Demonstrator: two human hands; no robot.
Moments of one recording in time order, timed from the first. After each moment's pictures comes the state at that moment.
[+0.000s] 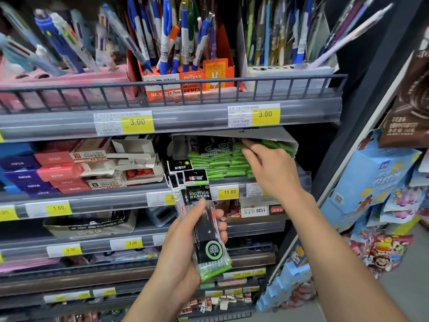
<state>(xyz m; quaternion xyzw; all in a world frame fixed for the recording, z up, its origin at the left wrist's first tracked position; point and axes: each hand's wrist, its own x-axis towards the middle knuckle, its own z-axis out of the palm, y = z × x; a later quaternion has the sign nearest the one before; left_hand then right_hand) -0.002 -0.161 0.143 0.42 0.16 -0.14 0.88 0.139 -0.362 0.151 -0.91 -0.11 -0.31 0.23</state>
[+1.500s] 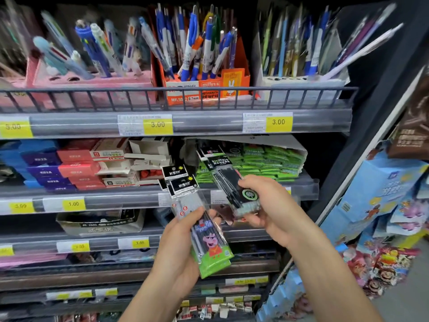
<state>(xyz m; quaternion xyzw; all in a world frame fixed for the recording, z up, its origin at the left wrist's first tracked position) 0.001 -0.140 0.145 0.39 0.20 -0.10 0.89 0.055 -0.311 0.180 -0.66 0.01 0.15 0.73</state>
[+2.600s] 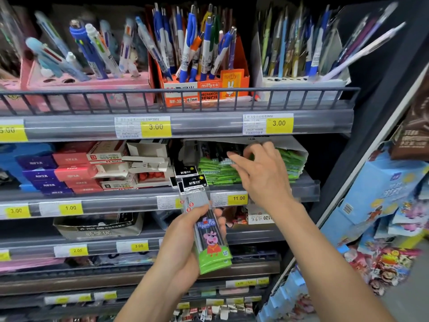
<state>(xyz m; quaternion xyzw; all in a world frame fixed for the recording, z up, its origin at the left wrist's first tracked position) 0.015 -0.143 0.150 0.39 0.19 -0.14 0.89 0.132 -0.320 0.157 -0.88 -0.23 -0.41 0.11</state>
